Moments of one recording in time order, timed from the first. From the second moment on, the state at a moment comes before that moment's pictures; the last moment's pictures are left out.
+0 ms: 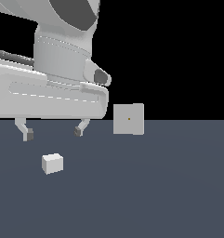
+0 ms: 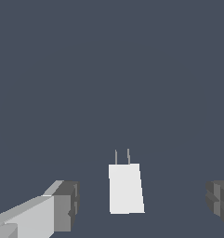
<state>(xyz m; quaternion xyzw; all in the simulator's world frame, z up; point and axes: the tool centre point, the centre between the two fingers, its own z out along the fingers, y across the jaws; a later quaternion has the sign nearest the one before) -0.056 0.113 0.071 -0.93 -0.32 -0.17 0.06</state>
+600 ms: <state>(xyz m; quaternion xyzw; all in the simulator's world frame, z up) -0.060 0.118 0.059 -0.92 -0.34 -0.18 0.07</state>
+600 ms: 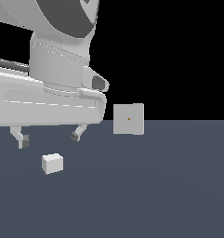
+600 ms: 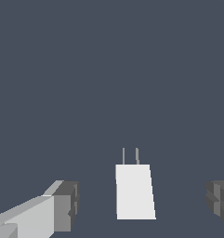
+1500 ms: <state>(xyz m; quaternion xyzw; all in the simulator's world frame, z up) -0.063 0.120 0.012 -0.92 -0.34 -0.18 0.07</state>
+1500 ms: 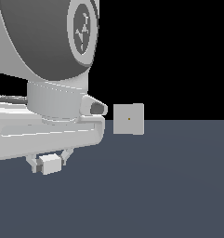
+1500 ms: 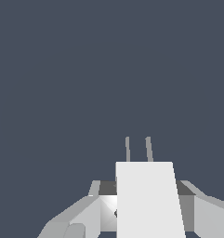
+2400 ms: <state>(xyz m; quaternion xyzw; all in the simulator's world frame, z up) -0.050 0.115 0.019 -0.93 -0.30 -0.18 0.06</state>
